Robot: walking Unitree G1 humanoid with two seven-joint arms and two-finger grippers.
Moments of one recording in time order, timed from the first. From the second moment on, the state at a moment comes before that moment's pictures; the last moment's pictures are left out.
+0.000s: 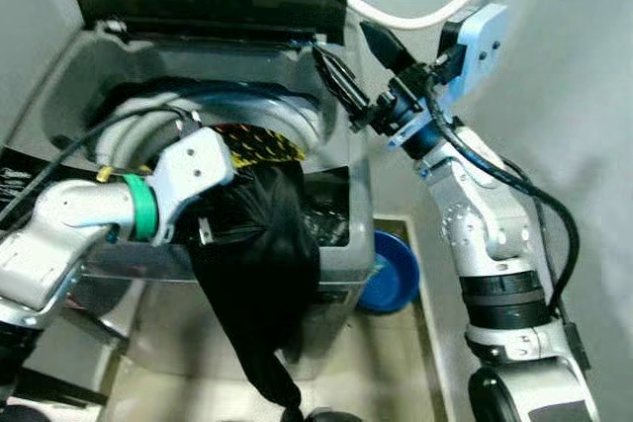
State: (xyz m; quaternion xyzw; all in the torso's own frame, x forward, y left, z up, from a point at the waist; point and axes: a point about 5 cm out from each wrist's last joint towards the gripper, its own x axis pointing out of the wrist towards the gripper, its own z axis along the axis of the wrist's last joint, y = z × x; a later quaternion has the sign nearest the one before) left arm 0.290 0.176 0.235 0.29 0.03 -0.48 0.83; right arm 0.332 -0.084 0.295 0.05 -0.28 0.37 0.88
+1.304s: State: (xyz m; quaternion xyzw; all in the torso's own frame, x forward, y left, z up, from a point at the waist) left arm 0.337 0.266 0.327 0.34 -0.13 -0.04 0.93; right arm 0.332 -0.084 0.293 0.05 -0.27 0.37 0.88
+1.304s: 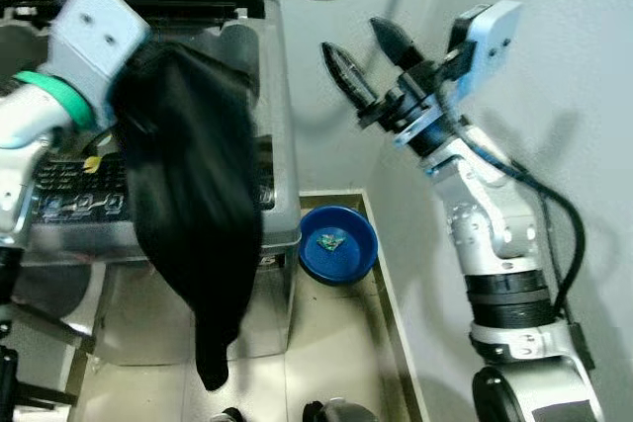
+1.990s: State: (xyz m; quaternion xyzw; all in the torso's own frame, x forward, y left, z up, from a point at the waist) left arm 0.357 0.320 0.308 0.25 -0.03 0.14 0.96; right arm 0.332 -0.083 0.296 0.05 -0.28 0.38 0.88
